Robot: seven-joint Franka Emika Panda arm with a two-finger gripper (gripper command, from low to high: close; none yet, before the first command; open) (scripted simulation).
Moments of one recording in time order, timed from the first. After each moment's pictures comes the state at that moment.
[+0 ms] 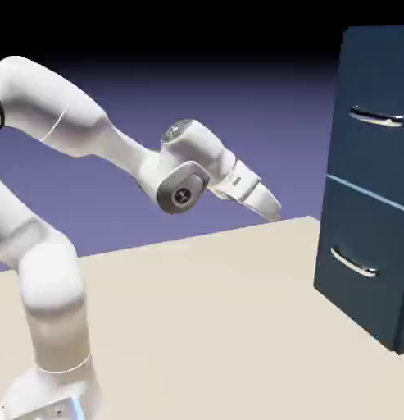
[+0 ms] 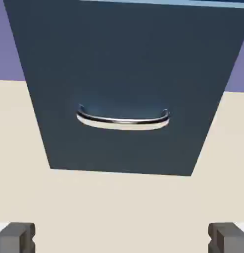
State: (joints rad) arm 0.04 -0.56 -0.03 -2.79 -0.05 3.03 0.70
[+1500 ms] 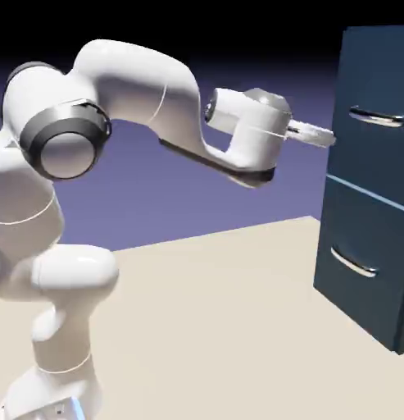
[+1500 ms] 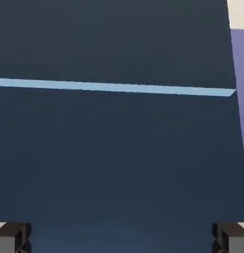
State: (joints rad) arm 1.23 -0.37 -1.15 -2.04 -2.01 2.94 -0.92
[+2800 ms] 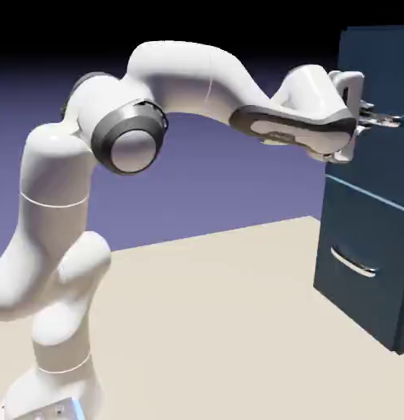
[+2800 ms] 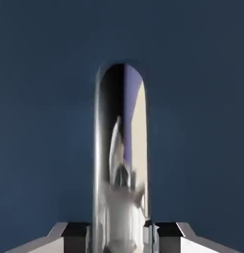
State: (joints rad) arm 1.96 -0.24 -1.88 -1.66 -2.78 2.94 -1.37
